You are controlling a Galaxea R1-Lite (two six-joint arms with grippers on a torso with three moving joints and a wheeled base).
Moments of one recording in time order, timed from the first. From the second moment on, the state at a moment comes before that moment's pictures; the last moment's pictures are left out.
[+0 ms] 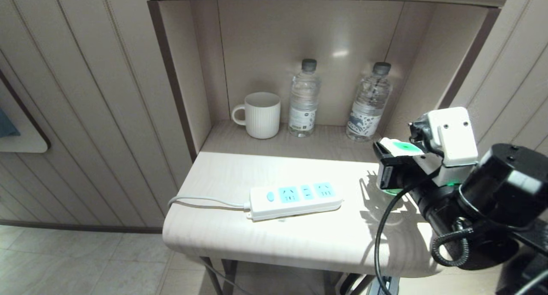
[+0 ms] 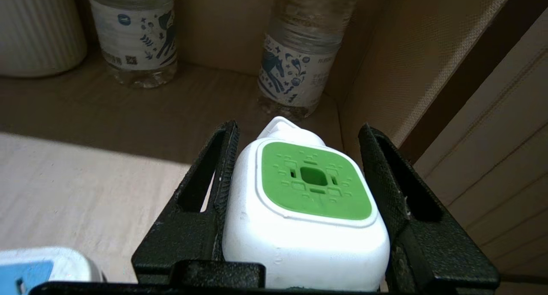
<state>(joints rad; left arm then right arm) 0.00 0.00 0.00 0.03 0.00 0.03 0.63 1.61 -0.51 -1.29 -0.71 -0.22</state>
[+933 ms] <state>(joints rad) 0.00 0.00 0.00 0.03 0.00 0.04 0.61 1.85 -0.56 -1.52 -0.81 -0.27</state>
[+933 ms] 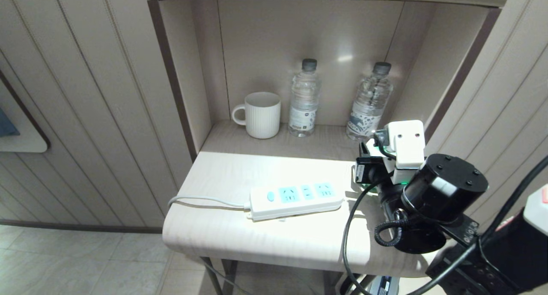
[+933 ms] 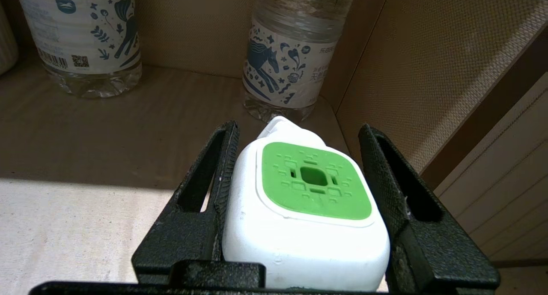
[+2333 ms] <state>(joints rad) 0.00 0.00 0.00 0.03 0.00 0.03 0.60 1.74 -0.52 -1.52 -0.81 -0.28</state>
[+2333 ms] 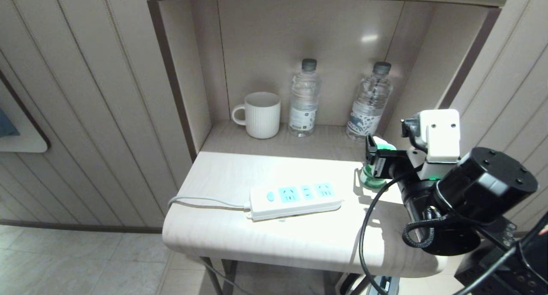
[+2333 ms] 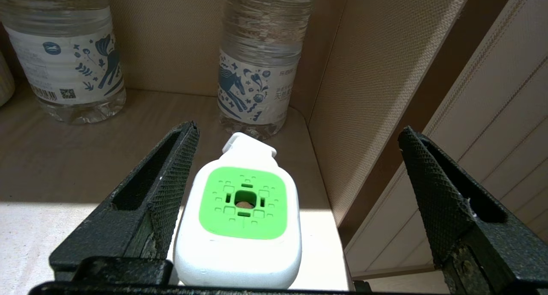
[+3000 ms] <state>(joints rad) 0.00 0.00 0.00 0.03 0.00 0.03 0.65 1.60 -0.55 -1.47 -0.81 -0.33</state>
